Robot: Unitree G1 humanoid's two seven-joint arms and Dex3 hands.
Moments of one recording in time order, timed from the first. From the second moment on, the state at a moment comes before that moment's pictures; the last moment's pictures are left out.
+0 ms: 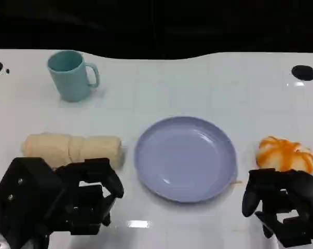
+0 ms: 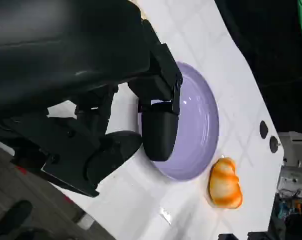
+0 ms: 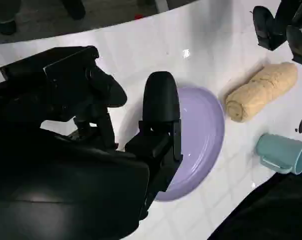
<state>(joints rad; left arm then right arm) 0.07 0.26 -0.06 -0.31 -0.13 0.40 -0.36 0.12 -0.42 0.09 -0.43 0.03 0.38 0.47</state>
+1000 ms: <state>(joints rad) 0.07 0.26 -0.04 -0.31 -0.15 0.43 -0.36 0.11 -0.42 0.09 -0.43 0.03 0.39 0.47</state>
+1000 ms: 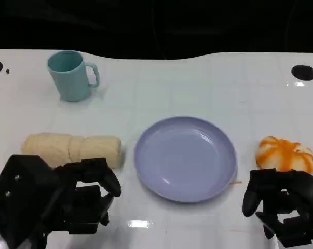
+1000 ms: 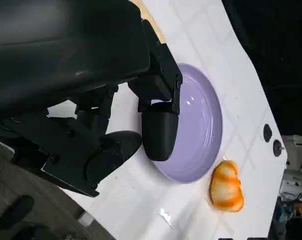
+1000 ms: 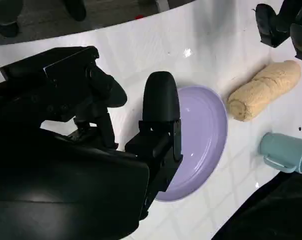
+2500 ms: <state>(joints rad) -0.41 0.48 -0.38 0.16 0.87 0.17 -0.30 0.09 -0.40 0.10 -0.45 0.05 0.47 0.46</state>
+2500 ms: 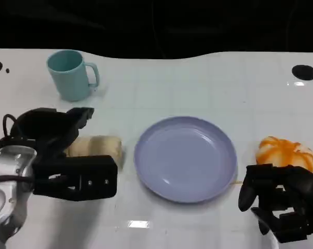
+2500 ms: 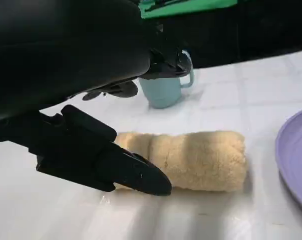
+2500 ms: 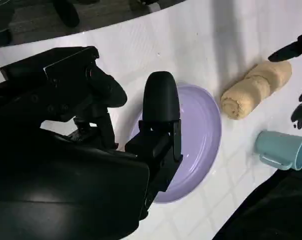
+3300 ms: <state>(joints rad) -0.70 0.35 -0.53 0.93 0.82 -0.06 -0.05 0.09 -0.40 0.11 -0.46 0.05 0.46 0.46</state>
